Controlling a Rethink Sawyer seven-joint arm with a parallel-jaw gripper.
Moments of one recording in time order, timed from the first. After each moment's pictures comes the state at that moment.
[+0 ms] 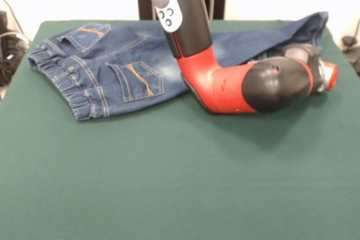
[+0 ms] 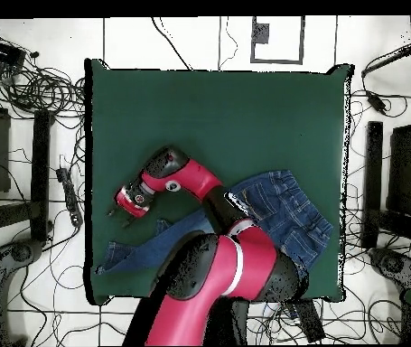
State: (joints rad) arm -0.24 0.08 0.43 1.24 0.21 1.27 2.09
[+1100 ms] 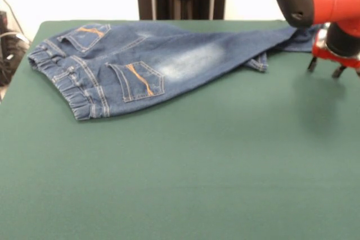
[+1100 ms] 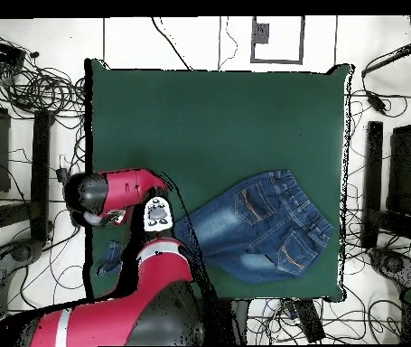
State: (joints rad) arm 0.17 -0.29 0.11 1.43 0.03 0.79 2.38
